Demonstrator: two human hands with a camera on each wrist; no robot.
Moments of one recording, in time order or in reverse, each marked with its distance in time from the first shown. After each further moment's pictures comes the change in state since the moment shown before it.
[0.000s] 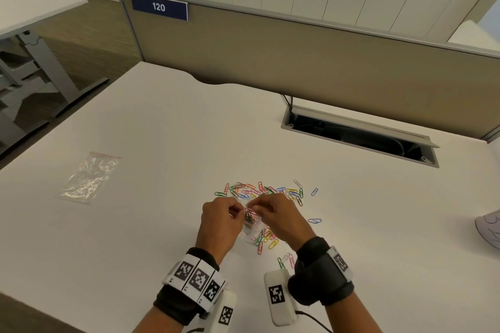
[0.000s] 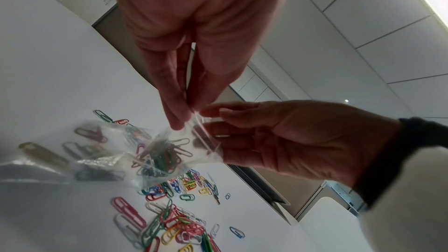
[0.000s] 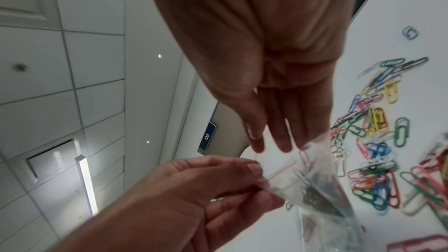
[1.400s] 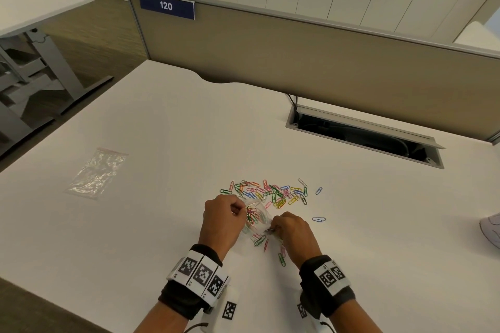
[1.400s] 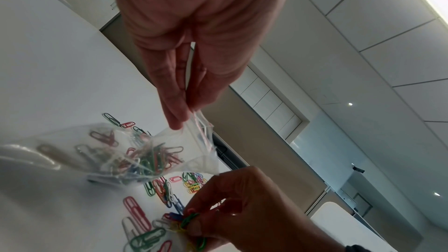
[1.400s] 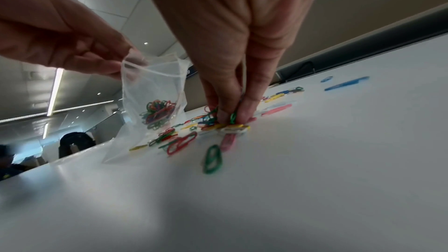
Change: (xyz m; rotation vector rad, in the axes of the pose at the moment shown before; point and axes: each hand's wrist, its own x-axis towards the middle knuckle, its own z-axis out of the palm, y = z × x) left_hand -0.002 -0.006 -0.005 -0.014 0.028 -0.012; right_hand -0.009 0.080 0.026 -0.561 0.067 -0.095
